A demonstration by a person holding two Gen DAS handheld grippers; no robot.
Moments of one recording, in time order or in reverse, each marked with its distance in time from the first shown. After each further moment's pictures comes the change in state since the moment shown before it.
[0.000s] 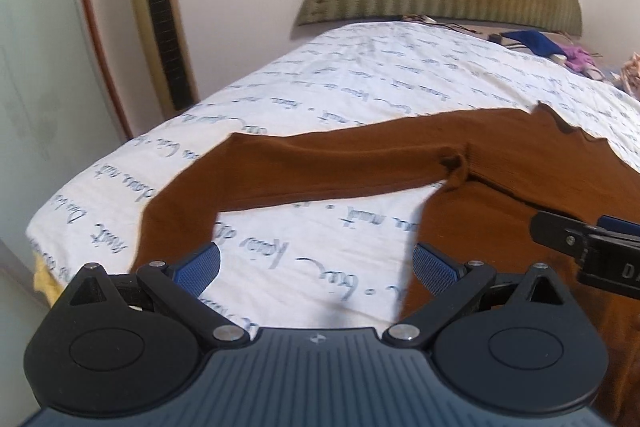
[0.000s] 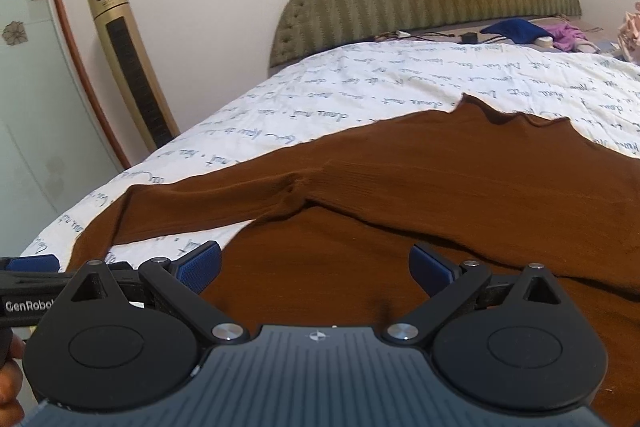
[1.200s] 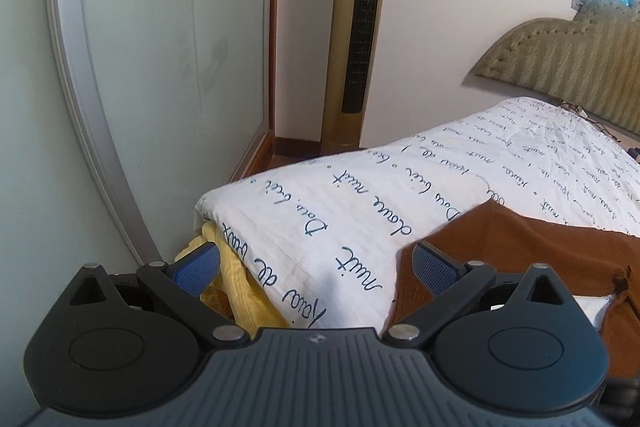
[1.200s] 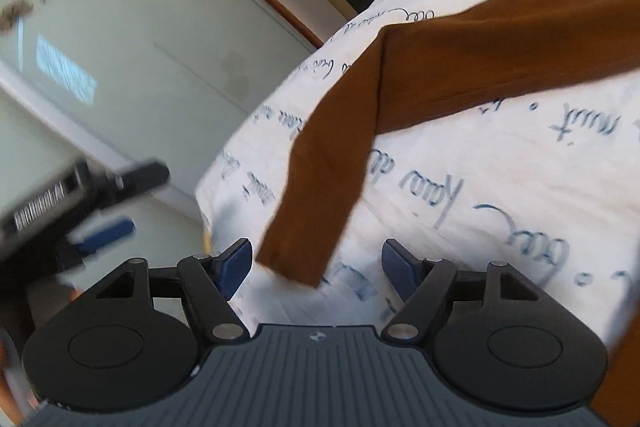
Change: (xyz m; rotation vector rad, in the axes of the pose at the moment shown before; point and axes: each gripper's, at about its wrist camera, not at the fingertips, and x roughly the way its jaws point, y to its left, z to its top) left arm -0.006 0.186 0.002 -0.379 -0.037 0.267; right arm 0.129 0.164 -0.031 0.158 0.433 0.650
